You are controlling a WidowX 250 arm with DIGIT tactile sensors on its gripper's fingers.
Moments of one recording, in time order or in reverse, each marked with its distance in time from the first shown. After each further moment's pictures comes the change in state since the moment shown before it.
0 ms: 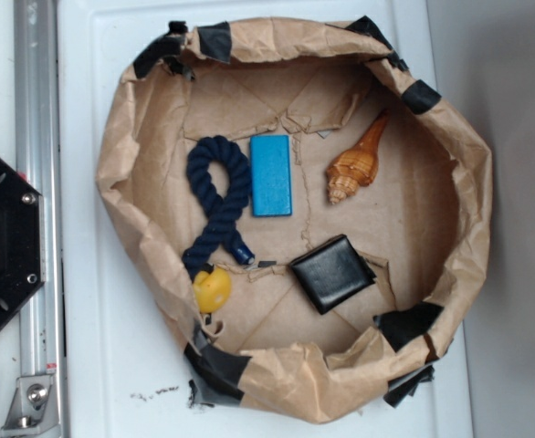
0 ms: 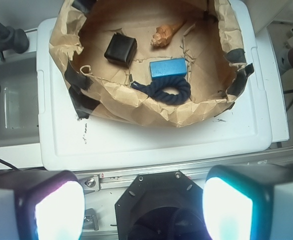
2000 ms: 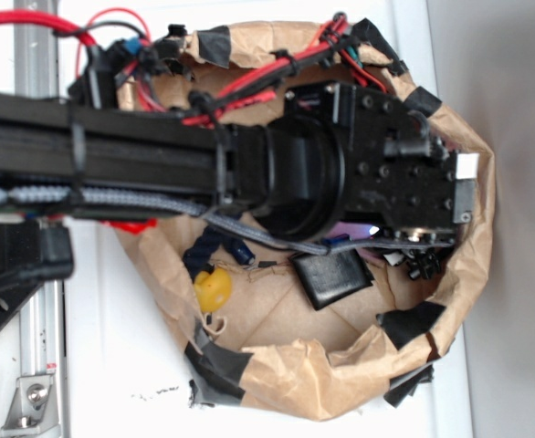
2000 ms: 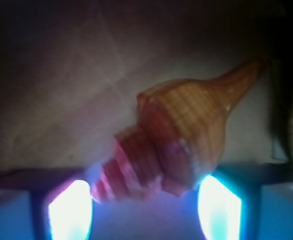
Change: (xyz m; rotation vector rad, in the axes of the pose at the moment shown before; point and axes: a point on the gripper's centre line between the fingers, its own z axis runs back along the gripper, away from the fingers) arm 0.180 0.016 -0.240 0.155 -0.017 0.482
